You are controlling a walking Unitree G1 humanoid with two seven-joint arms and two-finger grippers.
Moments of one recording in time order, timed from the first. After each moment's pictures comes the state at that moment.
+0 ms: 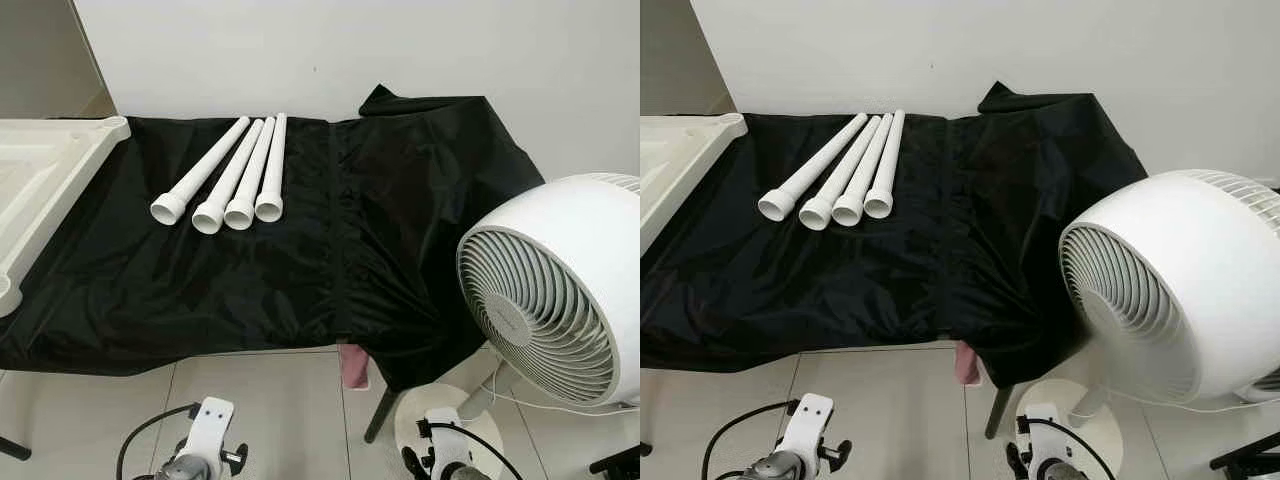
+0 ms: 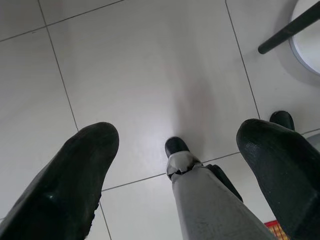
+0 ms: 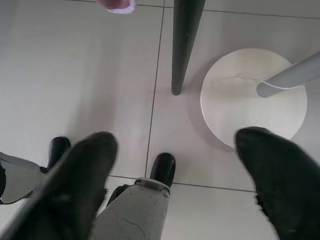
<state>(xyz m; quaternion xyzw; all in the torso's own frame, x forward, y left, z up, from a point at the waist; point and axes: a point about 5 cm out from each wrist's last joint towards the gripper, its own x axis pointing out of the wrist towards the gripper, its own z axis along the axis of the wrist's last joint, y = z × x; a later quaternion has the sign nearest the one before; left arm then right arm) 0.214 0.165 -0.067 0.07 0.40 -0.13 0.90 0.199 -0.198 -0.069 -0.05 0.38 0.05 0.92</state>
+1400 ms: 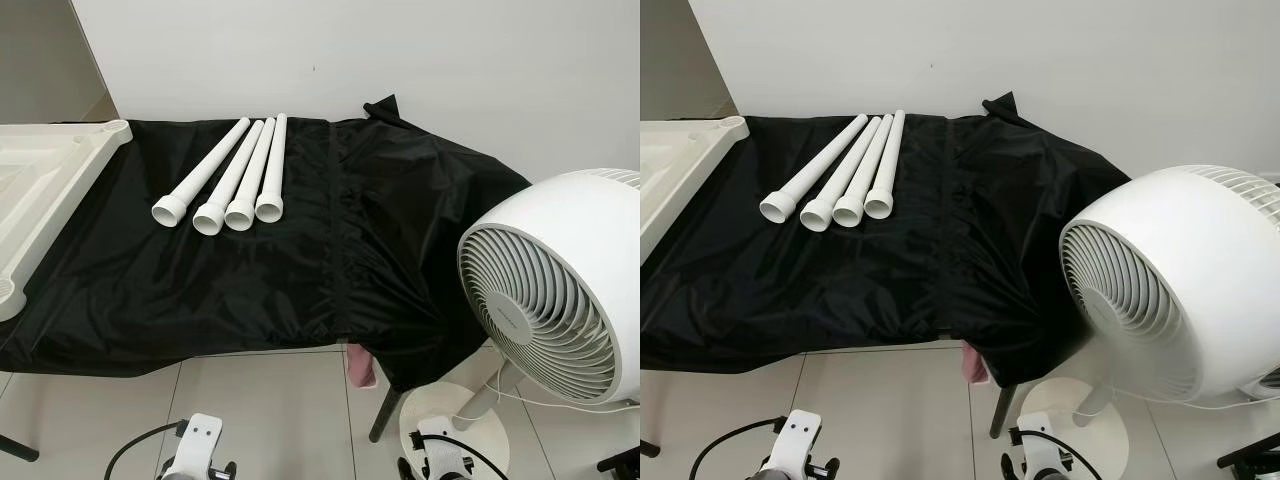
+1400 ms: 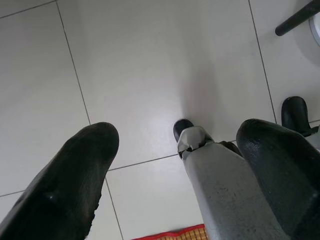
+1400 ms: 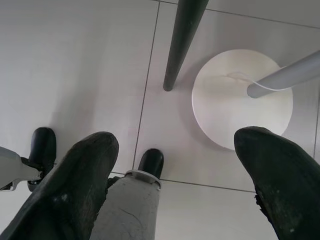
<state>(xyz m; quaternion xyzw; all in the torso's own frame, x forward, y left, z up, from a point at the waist) 0.194 0.180 -0.077 0.07 0.43 -0.10 0.89 0.187 -0.191 -0.076 -0.09 0.38 0.03 0.92</state>
